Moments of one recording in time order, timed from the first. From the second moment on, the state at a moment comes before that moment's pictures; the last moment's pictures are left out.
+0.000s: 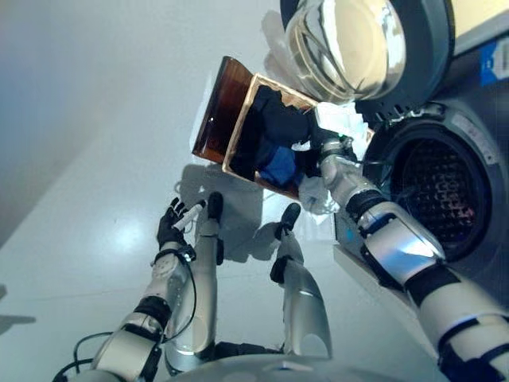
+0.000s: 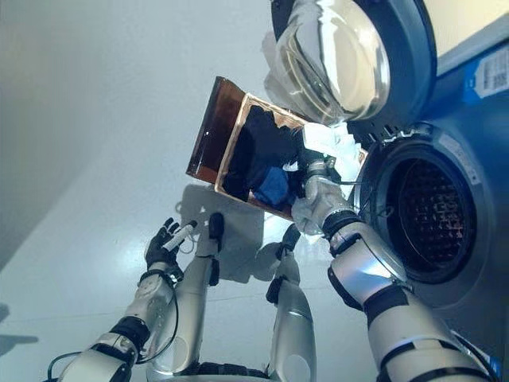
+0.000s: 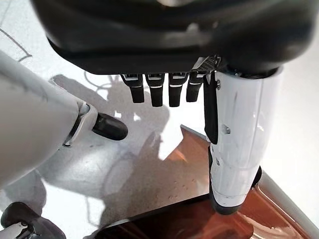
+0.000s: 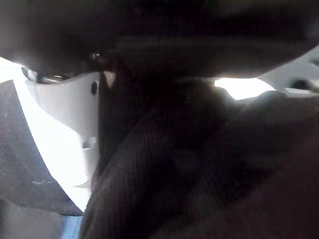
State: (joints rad) left arm -0.31 0.20 -0.23 0.93 -0.72 -0.29 0.24; right arm -1.03 -0.33 0.58 1.19 -0.30 0.00 -0.42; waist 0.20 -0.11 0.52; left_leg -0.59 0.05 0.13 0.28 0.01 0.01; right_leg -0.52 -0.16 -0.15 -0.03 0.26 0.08
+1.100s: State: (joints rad) left arm -0.23 0.13 -0.18 1.02 -0.68 -0.29 0.23; right arm -0.51 -0.15 0.25 0.85 0.72 -0.24 -0.35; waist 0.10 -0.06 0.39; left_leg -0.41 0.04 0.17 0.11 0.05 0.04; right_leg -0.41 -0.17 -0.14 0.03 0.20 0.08
